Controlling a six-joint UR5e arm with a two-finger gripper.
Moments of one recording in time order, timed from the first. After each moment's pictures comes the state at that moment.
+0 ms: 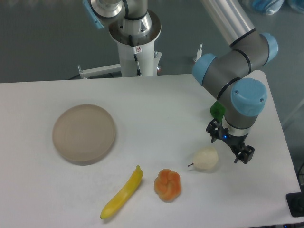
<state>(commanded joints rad) 2.42 -2.12 -1.39 -1.12 1.57 1.45</state>
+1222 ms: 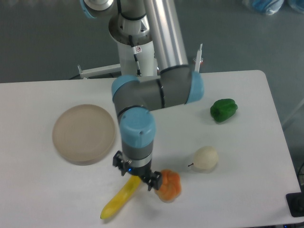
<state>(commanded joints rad) 2.01 -2.25 -1.37 -0.99 1.52 0.65</state>
